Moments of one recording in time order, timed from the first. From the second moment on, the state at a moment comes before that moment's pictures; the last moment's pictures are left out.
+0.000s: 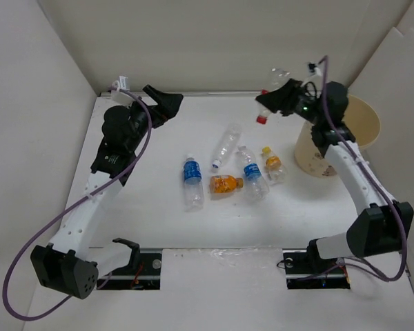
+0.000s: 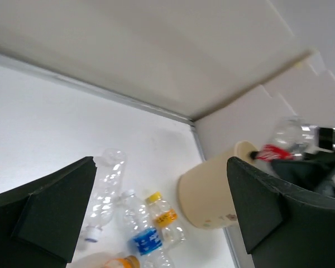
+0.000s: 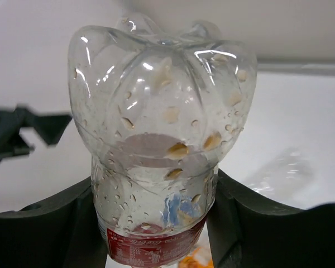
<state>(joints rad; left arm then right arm) -0.31 1.13 1.12 0.04 0.12 -0.80 0.22 1.42 1.27 0.15 -0.65 0.65</state>
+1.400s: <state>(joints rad) -0.46 1.43 0.85 -0.23 -0.08 -0.82 0.19 1.17 1.37 -0.38 0.15 0.43</state>
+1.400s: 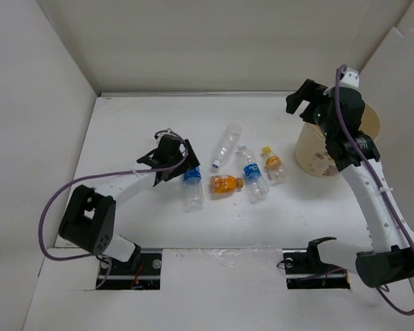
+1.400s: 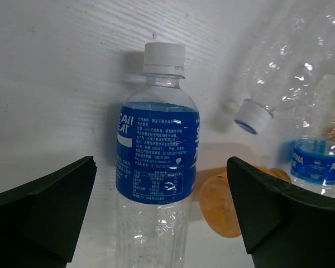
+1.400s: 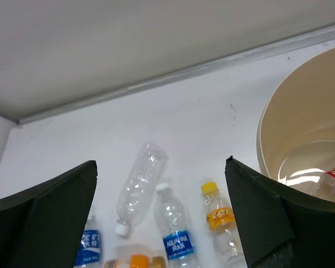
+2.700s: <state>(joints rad) -0.52 1.14 1.07 -0.11 0.03 -0.70 0.77 1.40 1.17 -0.03 -0.35 0.38</state>
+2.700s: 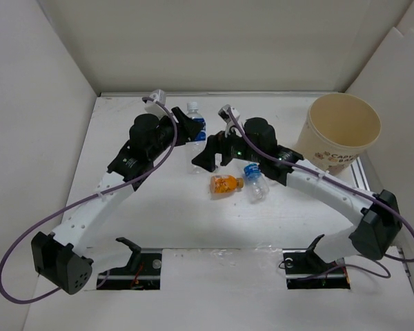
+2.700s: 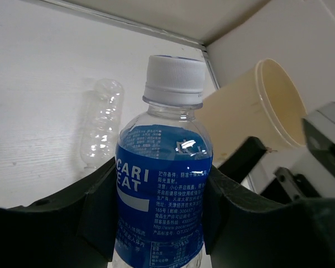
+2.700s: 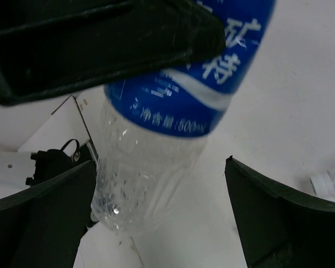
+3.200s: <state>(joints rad) -0.52 1.04 1.11 -0.11 0.07 -0.69 0.70 1.51 1.28 0.03 -0.35 0.43</state>
